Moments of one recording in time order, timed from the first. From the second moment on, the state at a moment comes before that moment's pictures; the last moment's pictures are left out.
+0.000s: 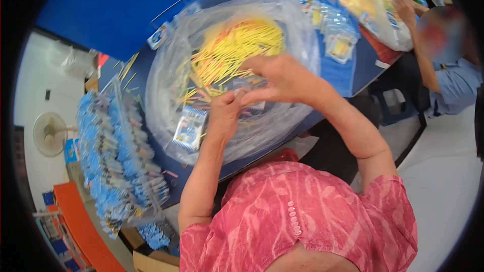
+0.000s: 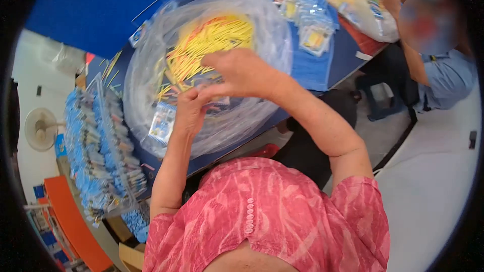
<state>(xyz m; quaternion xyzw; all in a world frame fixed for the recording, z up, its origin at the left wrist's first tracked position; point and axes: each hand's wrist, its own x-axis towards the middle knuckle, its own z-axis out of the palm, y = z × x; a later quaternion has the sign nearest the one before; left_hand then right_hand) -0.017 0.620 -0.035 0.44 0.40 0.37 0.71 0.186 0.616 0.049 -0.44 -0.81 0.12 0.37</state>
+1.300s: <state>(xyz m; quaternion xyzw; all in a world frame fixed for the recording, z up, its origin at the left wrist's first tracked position) -0.029 0.636 -0.026 0.57 0.46 0.40 0.55 0.150 0.758 -0.033 -0.41 -0.91 -0.09 0.01</state>
